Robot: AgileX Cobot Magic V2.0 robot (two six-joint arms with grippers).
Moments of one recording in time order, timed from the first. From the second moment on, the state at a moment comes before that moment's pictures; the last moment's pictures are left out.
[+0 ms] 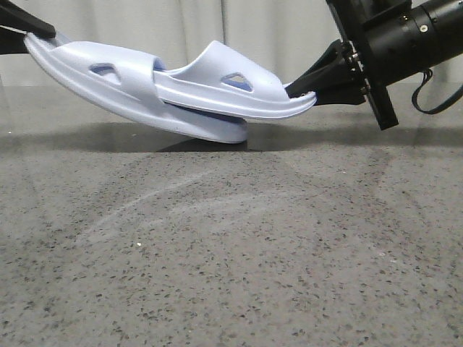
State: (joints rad) left arm 0.13 1.57 -0.97 -1.49 1.08 0.75; right arm 0.03 1.86 -1.22 1.36 1.06 -0.93
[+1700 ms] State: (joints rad) left arm 0.06 1.57 -0.97 -1.38 0.90 0.91; right arm -0.20 1.78 -1.23 1.32 1.18 -0.91
